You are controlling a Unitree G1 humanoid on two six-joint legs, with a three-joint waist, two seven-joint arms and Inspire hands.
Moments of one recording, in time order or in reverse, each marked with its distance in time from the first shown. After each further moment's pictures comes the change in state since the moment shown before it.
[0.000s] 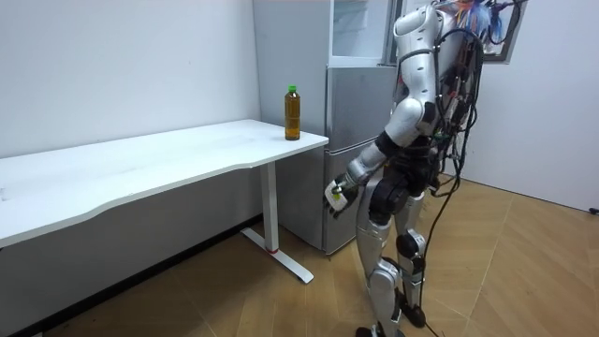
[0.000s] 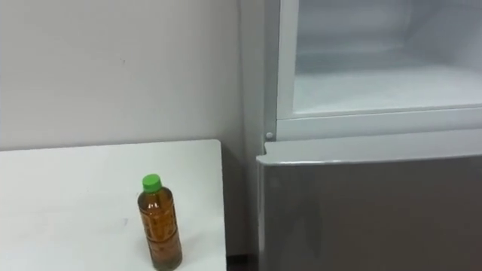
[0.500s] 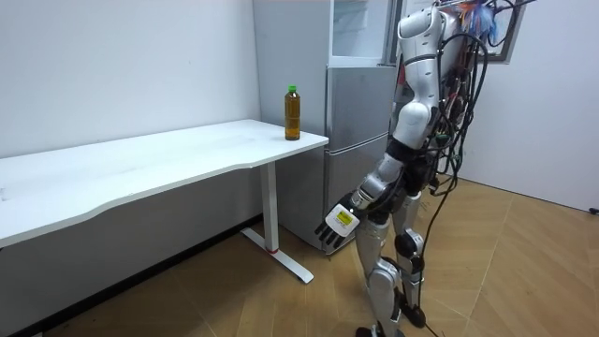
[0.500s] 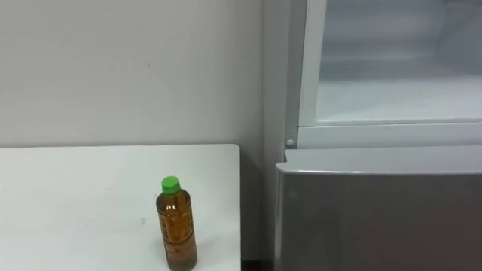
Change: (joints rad) left arm -0.025 -0.077 0.133 0.249 -0.057 -0.086 0.165; right arm 0.050 0.025 -0.048 0.006 -0.025 -0.026 -0.054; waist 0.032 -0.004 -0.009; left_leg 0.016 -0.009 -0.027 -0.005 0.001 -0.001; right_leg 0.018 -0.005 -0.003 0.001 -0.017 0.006
